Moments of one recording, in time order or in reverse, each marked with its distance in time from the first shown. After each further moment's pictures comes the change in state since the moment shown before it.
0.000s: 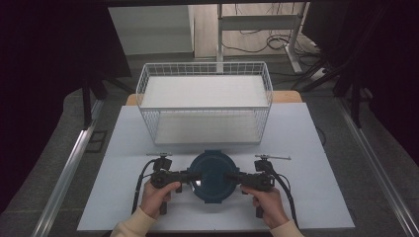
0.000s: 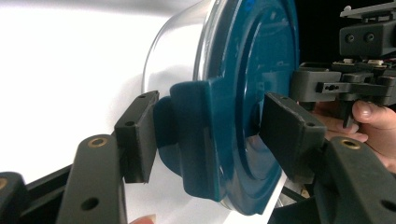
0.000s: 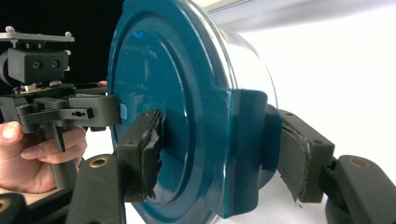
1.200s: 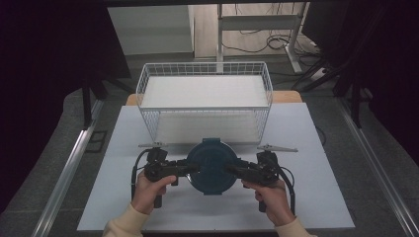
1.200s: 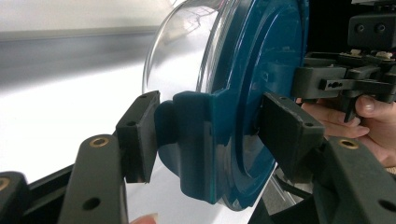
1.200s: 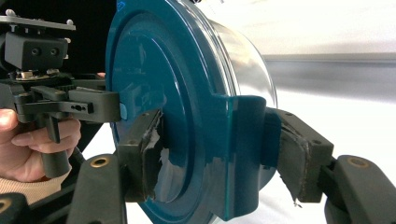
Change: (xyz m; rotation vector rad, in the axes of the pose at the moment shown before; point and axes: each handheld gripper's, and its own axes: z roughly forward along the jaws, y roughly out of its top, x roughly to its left) left arm -0.038 0.029 -0.031 -0.050 0.004 0.128; right arm 0.044 0.023 -0.029 -0.091 -0.010 -0.177
